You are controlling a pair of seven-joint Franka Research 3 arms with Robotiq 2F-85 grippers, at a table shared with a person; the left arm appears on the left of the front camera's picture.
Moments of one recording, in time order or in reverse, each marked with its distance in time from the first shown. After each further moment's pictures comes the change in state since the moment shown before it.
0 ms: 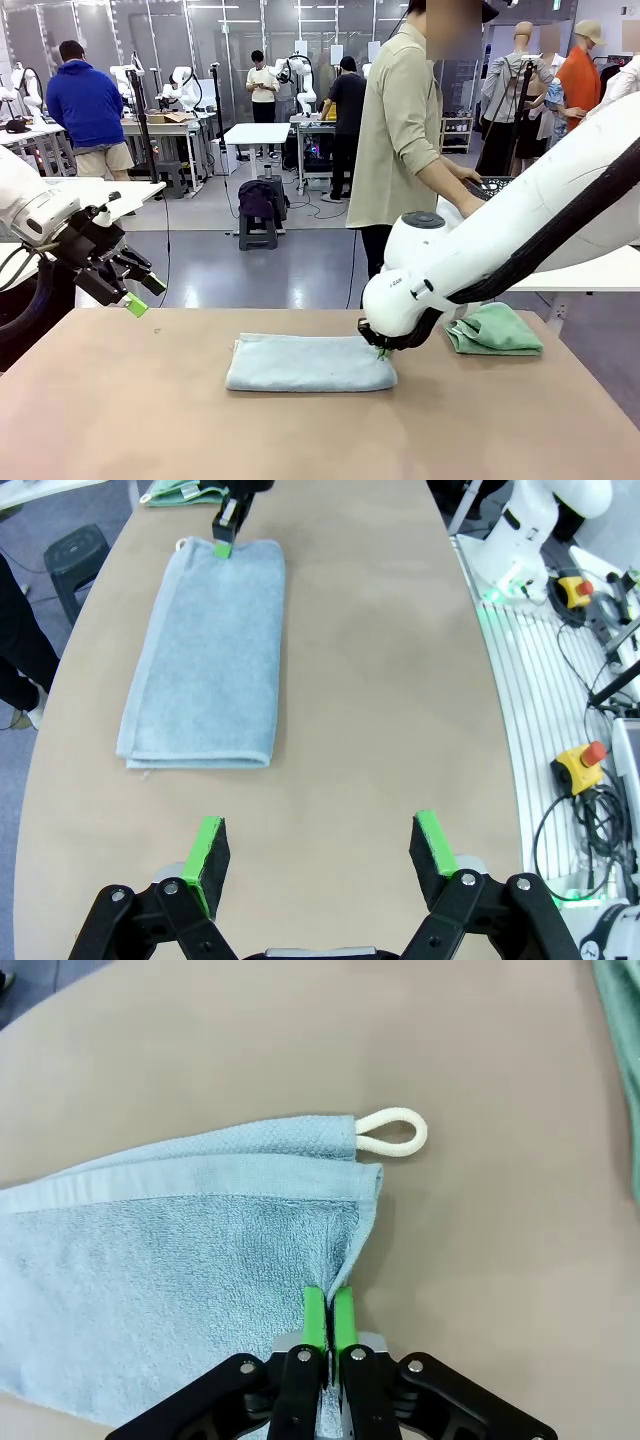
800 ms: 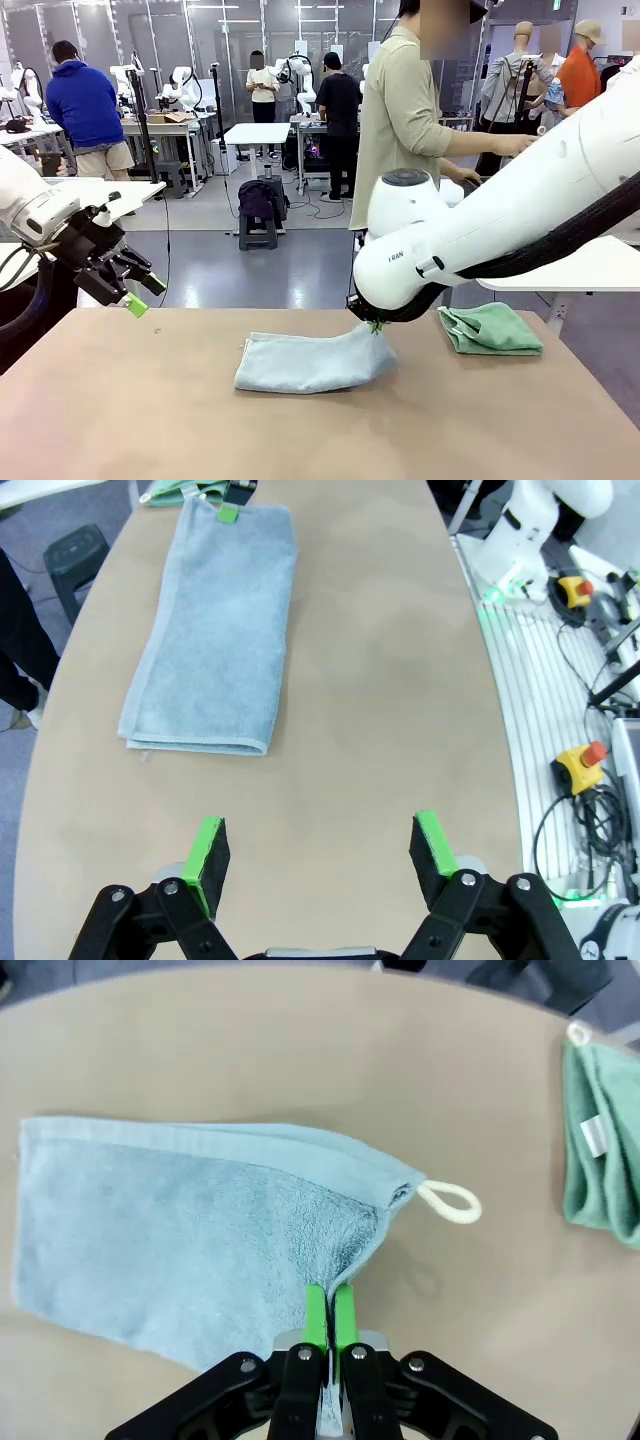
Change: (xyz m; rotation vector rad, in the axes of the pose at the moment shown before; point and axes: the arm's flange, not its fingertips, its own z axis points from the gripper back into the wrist) left arm 0.000 0.000 0.000 0.000 0.000 0.000; right arm -0.013 0.054 0.084 -0.082 -0.058 0.224
